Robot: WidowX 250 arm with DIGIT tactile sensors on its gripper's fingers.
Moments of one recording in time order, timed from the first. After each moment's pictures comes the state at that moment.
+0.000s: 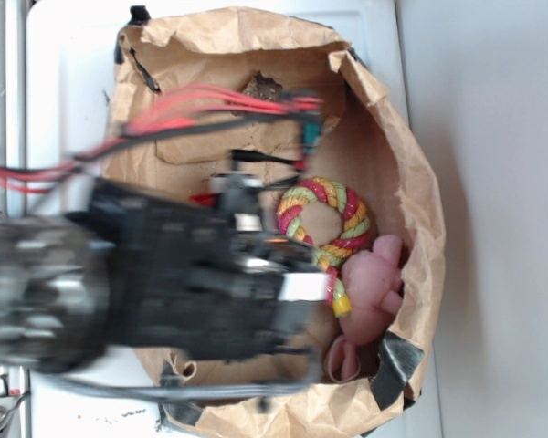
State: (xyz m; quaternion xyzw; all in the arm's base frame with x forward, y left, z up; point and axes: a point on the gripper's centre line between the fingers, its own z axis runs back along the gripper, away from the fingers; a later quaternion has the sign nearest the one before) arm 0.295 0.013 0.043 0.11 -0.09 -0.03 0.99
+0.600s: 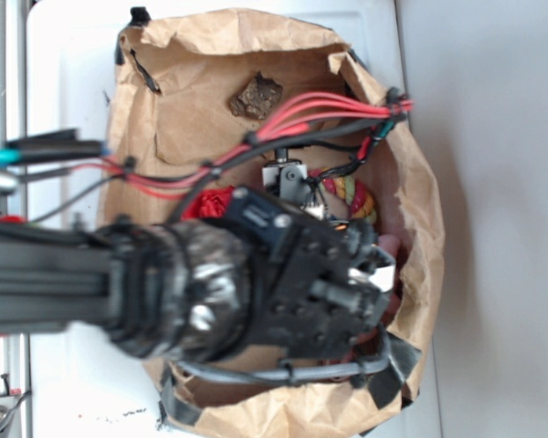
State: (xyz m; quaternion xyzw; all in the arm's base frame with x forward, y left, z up) arm 0.314 0.019 0.039 0.17 -0.09 0.05 0.98
